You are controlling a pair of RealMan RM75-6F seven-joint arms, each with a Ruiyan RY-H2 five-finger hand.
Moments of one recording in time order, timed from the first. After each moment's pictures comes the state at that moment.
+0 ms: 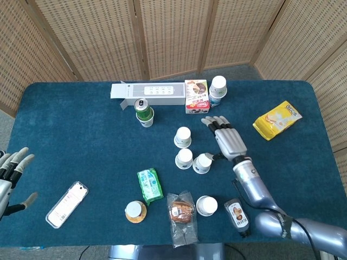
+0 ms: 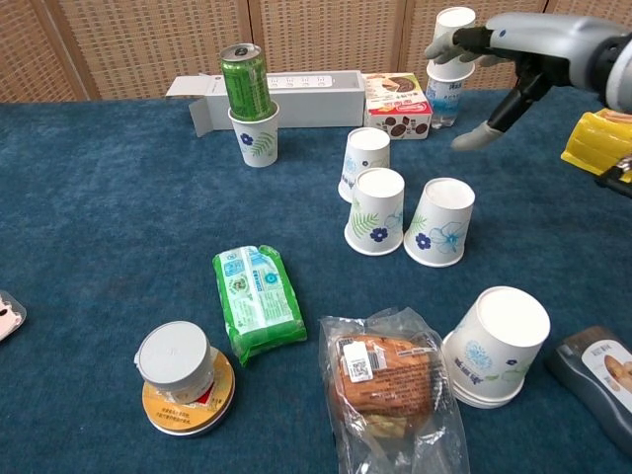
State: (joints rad) left arm -0.11 -0.86 0.09 -1.83 1.65 1.56 -0.05; right arm 0.72 -1.41 0.35 -1.66 -0.95 0.93 -0.31
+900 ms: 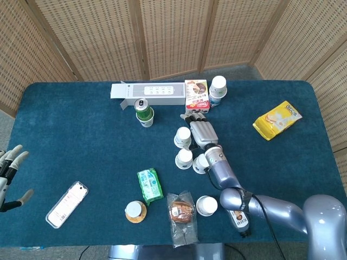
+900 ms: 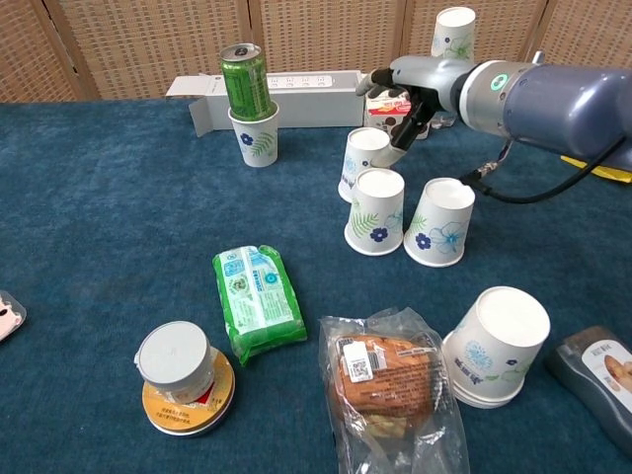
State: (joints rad) left arm -0.09 -0.87 0.05 -1.82 1.60 1.52 -0.07; right arm 0.99 -1.66 0.36 -1.34 -0.64 0.84 -0.40
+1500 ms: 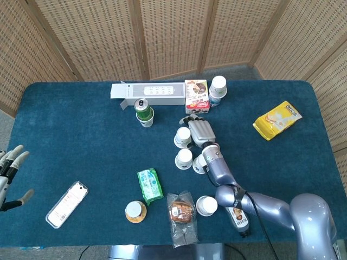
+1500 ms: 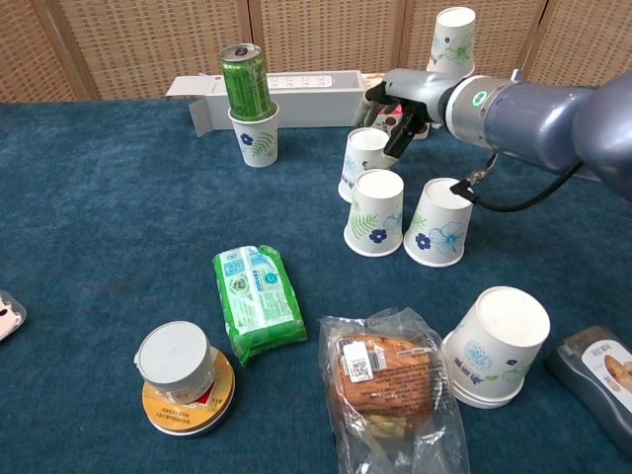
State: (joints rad) left arm -0.10 -0.86 0.04 -1.82 1.59 1.48 -0.08; right arm 1.02 -1.73 0.34 -1.19 -0.68 0.80 -0.35
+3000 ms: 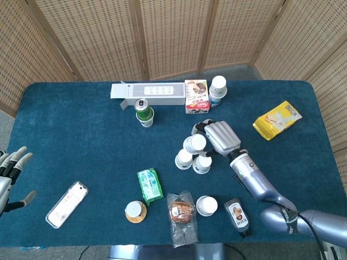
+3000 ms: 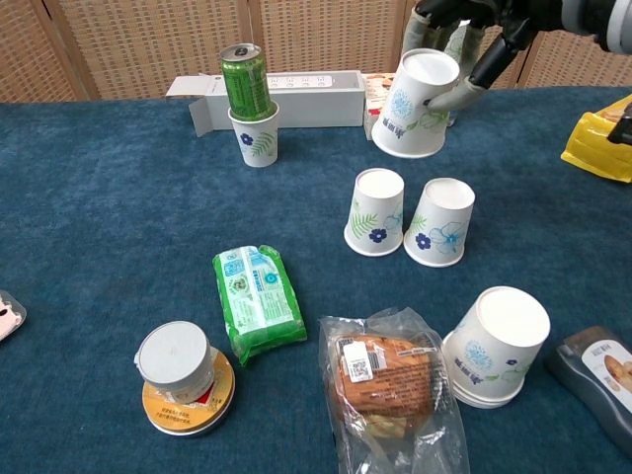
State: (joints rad) left arm -0.09 -0.86 0.03 -1.83 1.60 1.46 -0.06; right arm 0.81 -1.26 0.28 -1.72 -1.14 0.90 -0.13
